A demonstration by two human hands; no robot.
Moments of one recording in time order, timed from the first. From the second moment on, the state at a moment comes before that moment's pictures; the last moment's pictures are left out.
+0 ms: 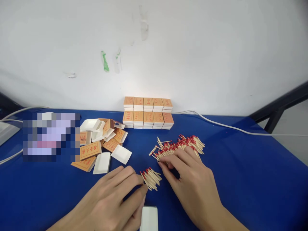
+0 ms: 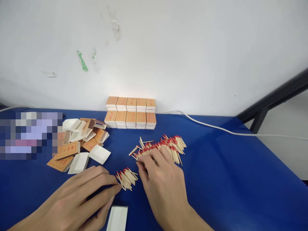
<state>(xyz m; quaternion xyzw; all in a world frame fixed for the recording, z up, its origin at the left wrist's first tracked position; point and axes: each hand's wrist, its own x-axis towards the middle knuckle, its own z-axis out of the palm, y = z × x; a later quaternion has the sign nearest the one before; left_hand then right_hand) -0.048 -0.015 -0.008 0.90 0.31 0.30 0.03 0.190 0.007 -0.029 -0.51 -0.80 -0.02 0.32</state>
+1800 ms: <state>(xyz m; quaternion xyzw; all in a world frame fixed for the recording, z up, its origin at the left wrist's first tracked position) -0.048 -0.015 -0.017 0.88 0.45 0.16 -0.03 0.186 -0.014 -0.025 -0.48 -0.85 -0.07 0.19</state>
